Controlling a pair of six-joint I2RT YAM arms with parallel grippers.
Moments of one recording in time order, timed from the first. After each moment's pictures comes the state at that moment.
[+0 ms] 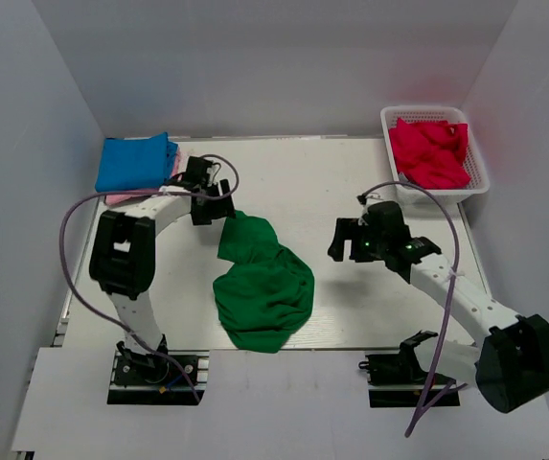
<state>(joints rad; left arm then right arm) -0.25 1.84 1.25 -0.40 0.08 -0.43 0.43 1.13 0.73 -0.37 -0.12 0.35</state>
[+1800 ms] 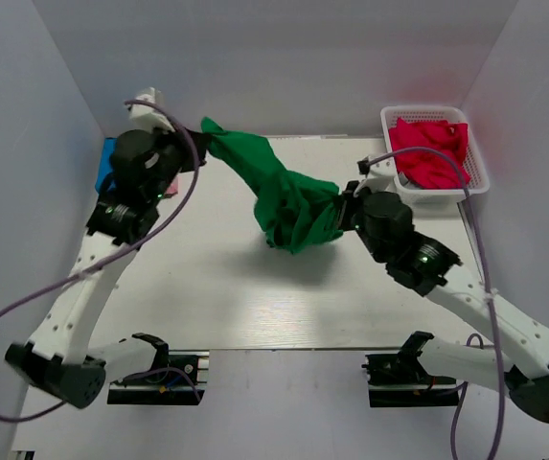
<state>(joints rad) -0.38 1.19 1.37 -0.29 -0.08 -0.48 0.84 1.01 1.02 -0.30 0.48 0.30</state>
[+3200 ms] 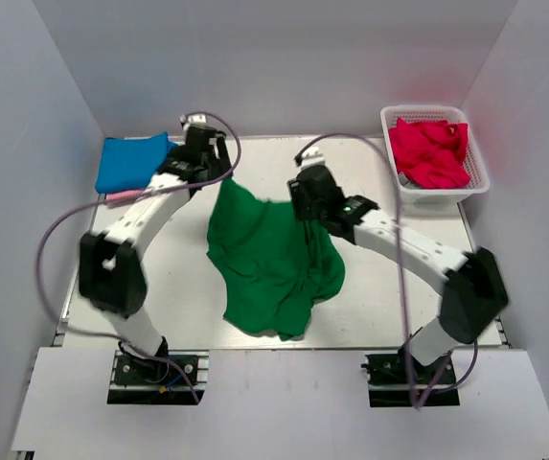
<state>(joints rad) -0.35 1.60 1.44 -0.38 -0.33 -0.39 0.78 1.48 1.24 -0.33 0.39 0.17</state>
